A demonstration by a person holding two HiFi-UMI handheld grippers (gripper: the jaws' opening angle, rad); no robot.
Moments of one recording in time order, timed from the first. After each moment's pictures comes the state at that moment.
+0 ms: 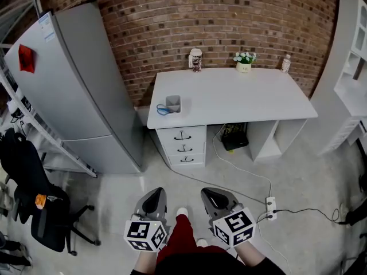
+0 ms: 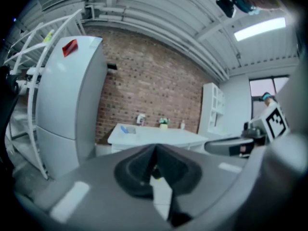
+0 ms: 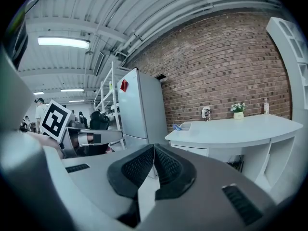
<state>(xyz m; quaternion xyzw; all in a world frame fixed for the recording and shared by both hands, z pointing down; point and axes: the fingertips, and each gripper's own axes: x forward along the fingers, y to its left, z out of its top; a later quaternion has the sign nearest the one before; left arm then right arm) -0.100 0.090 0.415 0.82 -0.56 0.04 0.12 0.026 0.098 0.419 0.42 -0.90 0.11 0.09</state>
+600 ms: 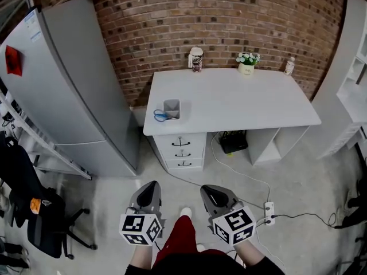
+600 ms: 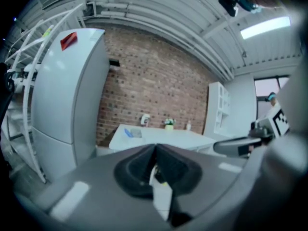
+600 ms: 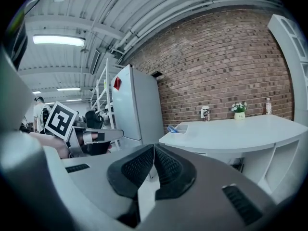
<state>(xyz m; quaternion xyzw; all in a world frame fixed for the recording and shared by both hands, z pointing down) -0.120 -0.001 0.421 0.81 -0.56 0.04 0.12 0.021 0.020 0.422 0.43 -0.89 0.12 0.09</state>
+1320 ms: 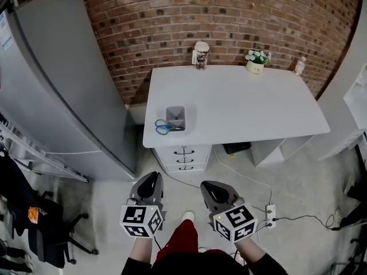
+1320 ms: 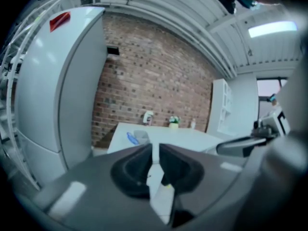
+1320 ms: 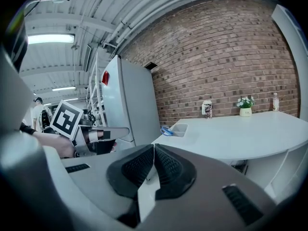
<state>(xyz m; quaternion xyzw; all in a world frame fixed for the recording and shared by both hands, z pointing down) -0.143 -0.140 0.436 0.82 -0.55 0.06 0.14 -0.009 -0.103 0.436 0.43 -0.88 0.14 0.11</state>
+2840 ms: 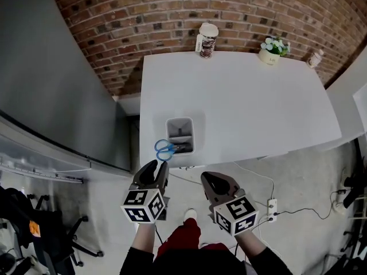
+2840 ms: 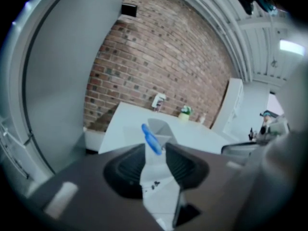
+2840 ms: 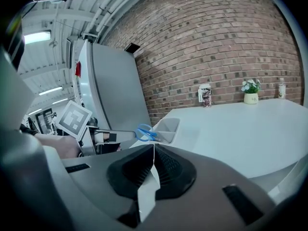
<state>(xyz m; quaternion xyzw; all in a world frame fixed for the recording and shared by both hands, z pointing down) -0.155 -0.325 0.517 0.81 -0.52 0.09 0.27 -0.032 -0.272 0.488 0.45 -0.86 0.21 0.15</state>
